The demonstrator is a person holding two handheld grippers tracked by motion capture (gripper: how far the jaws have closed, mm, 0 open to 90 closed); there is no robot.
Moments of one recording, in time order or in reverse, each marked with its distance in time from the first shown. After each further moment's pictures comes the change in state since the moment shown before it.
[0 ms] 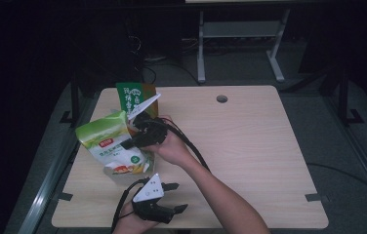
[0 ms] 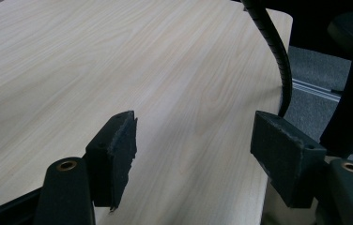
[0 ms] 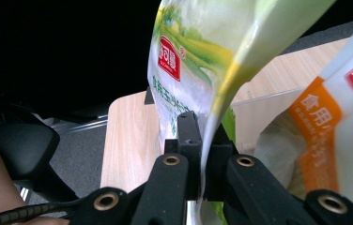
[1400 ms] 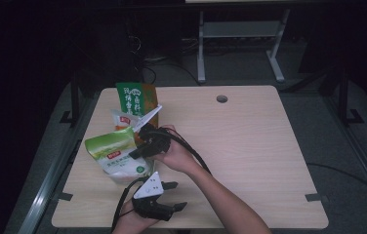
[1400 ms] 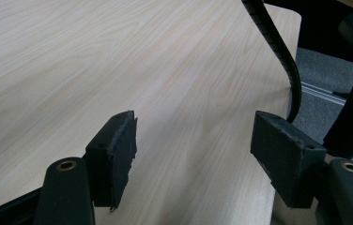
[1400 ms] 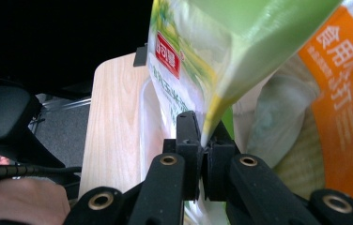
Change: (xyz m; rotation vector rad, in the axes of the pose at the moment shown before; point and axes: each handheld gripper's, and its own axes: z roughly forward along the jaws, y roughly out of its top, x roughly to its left) left arm 0.006 -0.004 0.004 0.011 0.004 -0.038; right arm -0.009 -0.033 0.016 0.090 -0.013 -0.004
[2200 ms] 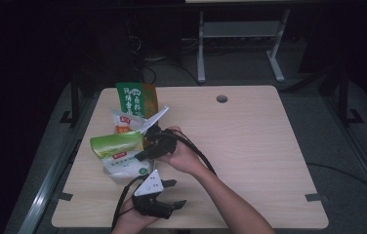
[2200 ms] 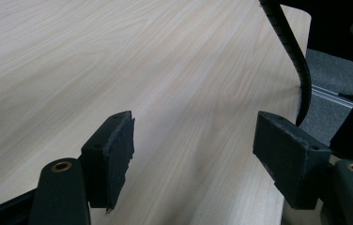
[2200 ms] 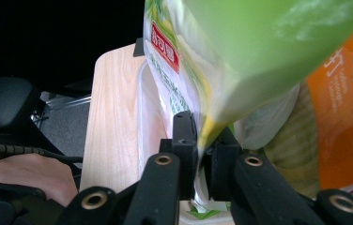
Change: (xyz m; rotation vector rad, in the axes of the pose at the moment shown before) left arm 0.005 0.000 0.001 0.009 0.019 -0.013; right arm -0.004 -0.014 -0.007 0.008 0.009 0.018
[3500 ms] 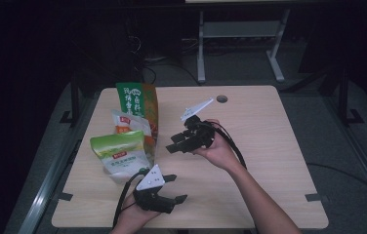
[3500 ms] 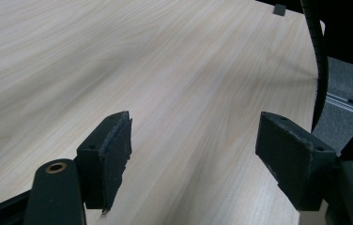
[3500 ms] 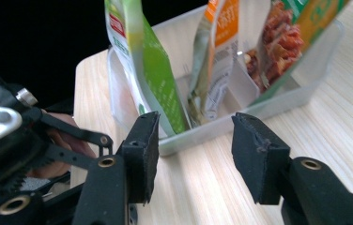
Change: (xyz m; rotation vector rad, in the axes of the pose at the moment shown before) left arm 0.008 0.009 0.004 -0.010 0.030 -0.012; right arm -0.021 -0.048 -0.086 -0.088 -0.089 0.113
